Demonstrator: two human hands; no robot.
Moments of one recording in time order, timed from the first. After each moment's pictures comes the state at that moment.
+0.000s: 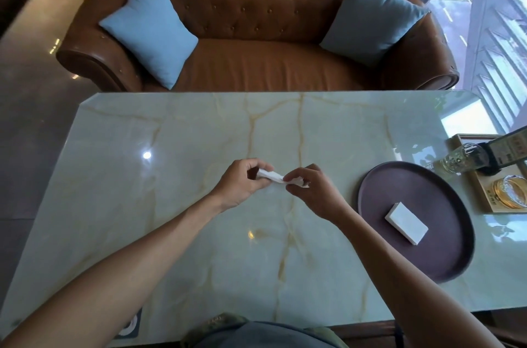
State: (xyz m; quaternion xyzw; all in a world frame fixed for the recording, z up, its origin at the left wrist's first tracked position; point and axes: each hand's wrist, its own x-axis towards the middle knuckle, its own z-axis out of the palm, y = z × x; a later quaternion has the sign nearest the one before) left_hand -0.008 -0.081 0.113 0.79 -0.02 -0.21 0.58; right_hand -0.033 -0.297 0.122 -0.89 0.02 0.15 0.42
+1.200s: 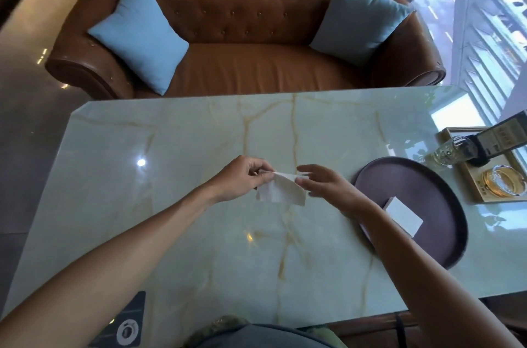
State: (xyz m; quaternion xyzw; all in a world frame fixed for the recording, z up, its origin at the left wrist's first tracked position) left_hand 0.010 -0.080 0.129 0.81 -0.12 -0.27 0.51; right_hand -0.036 -0.336 0.135 -0.75 0.09 0.27 0.59
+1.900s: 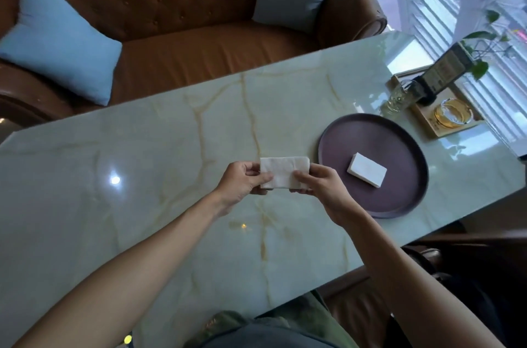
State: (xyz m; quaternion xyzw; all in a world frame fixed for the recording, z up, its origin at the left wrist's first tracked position) left_hand -0.023 -0.177 0.093 0.69 0.02 -0.37 0.62; right_hand -0.109 -0.375 0.109 -0.66 0.25 0.10 0.71
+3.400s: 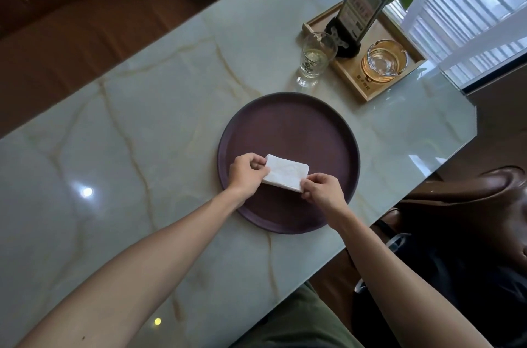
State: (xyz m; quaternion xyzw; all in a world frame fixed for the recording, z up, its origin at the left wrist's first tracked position) left_hand -0.008 -0.496 -0.043 0.86 -0.03 -0.35 0.38; right_hand -0.149 -0.631 -0.031 -0.58 0.55 0.09 0.59
